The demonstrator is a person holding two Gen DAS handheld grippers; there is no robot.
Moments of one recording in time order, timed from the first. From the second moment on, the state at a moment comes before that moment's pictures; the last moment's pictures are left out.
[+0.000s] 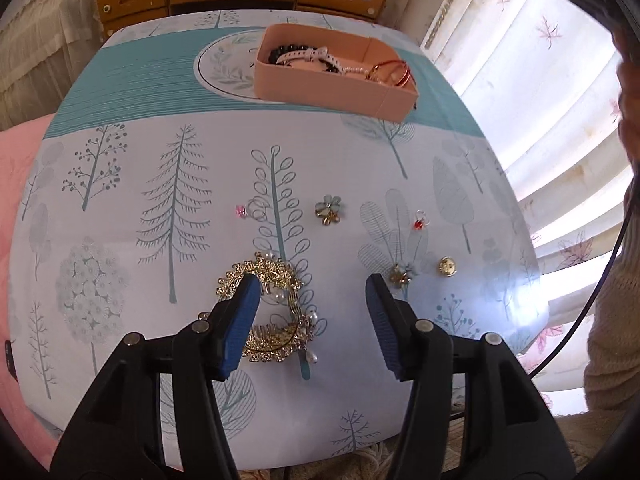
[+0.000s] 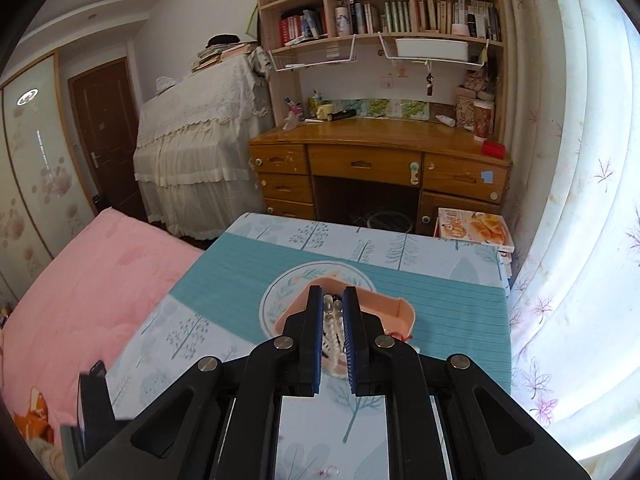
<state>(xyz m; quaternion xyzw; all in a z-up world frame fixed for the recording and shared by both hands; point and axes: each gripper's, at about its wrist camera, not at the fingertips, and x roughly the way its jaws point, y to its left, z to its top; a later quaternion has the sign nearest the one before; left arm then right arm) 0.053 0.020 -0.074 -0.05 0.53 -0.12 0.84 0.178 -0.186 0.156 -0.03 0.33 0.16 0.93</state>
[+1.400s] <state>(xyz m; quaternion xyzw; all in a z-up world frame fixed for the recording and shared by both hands) 0.081 0.033 -0.001 -0.02 0.46 -0.10 0.88 0.233 -0.252 -0.009 0.04 0.45 0.09 0.89</state>
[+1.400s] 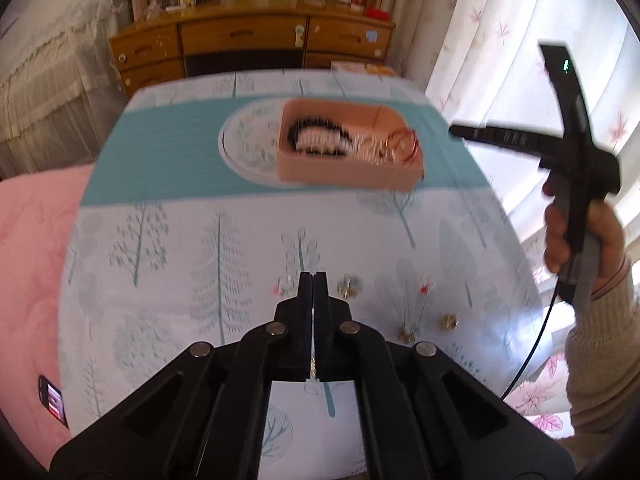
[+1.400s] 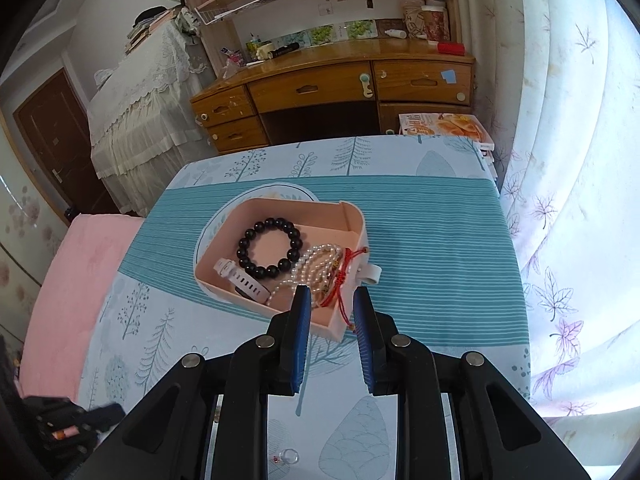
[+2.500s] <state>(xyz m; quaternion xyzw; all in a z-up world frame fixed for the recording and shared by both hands) 0.113 0.005 -0.093 -0.10 0.62 -0.03 0.78 0.232 -0.248 -0.034 0.04 0.46 0.10 0.88</state>
